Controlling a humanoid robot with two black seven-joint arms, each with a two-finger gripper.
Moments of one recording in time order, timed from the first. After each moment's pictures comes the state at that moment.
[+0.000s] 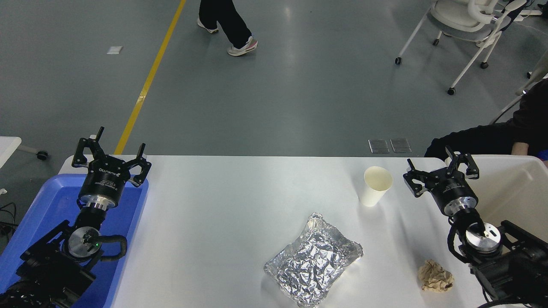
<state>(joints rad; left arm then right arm) -0.53 0.26 -0.96 -0.46 -0.10 -0.69 -0.40 0.52 -0.32 0.67 0.55 0.61 0.51 0.16</state>
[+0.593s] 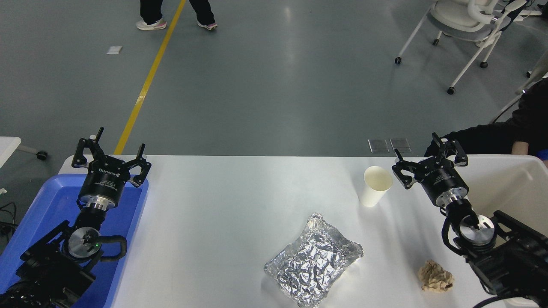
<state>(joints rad) -0.53 0.26 -0.96 -0.46 -0.10 -0.69 -0.40 0.67 -0.43 0.56 0.75 0.27 0.51 0.13</state>
